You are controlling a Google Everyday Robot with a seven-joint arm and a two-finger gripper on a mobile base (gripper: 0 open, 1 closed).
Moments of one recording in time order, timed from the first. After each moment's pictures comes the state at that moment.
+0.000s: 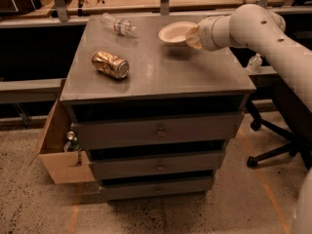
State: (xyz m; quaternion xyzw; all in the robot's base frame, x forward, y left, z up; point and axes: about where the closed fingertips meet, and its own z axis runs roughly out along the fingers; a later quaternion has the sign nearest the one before) arm 0.812 -0.131 0.909 -0.76 0.38 -0.30 0.43
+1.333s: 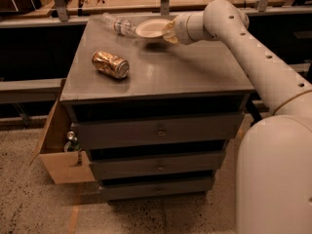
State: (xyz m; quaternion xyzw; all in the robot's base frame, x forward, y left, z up) arm 0.872 -0.053 0.898 -0.77 0.34 -0.26 0.48
